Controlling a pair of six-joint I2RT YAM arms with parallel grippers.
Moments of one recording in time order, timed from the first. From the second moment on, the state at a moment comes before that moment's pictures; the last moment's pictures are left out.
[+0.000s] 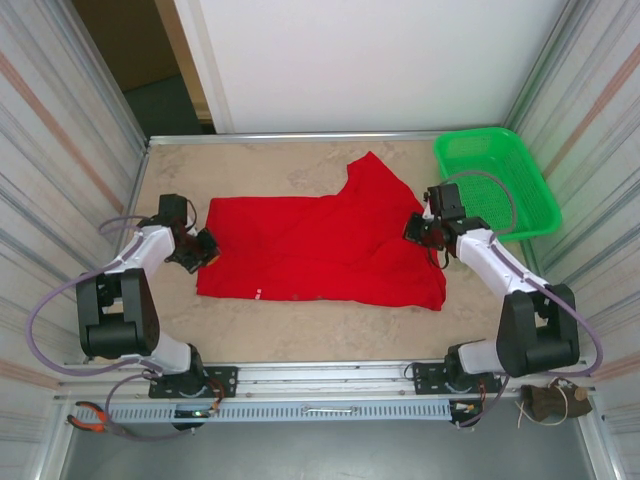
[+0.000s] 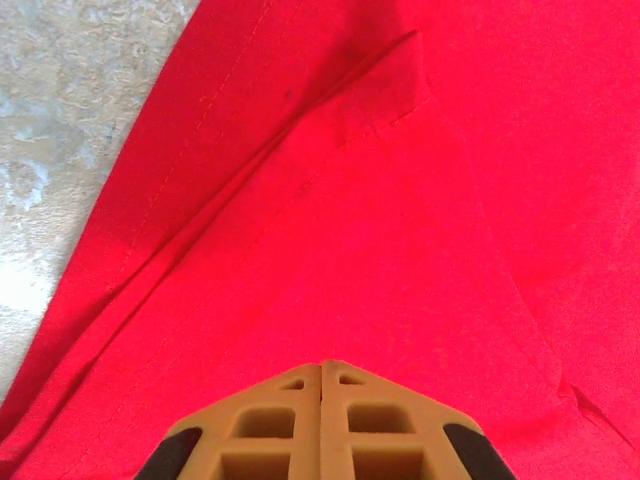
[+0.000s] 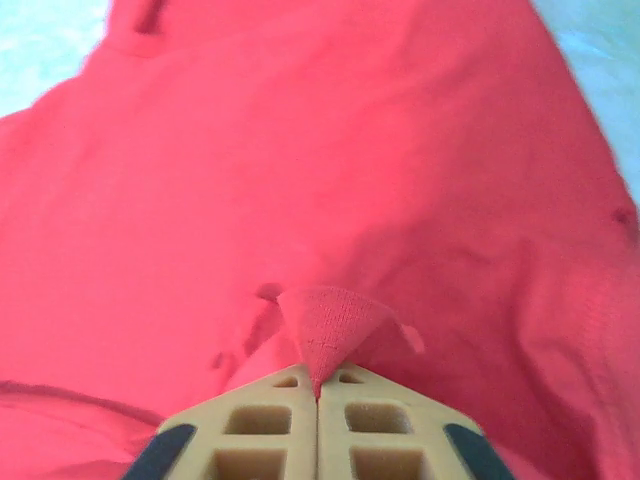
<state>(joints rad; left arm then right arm) 0.08 1.49 0.90 -0.68 0.28 -0.57 0.18 1.38 0.88 -0.47 -0.11 0.50</state>
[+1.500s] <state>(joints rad) 0.18 1.39 0.65 -0.60 0.23 -0.70 0.20 1.14 0.57 -0.83 0.09 0.79</state>
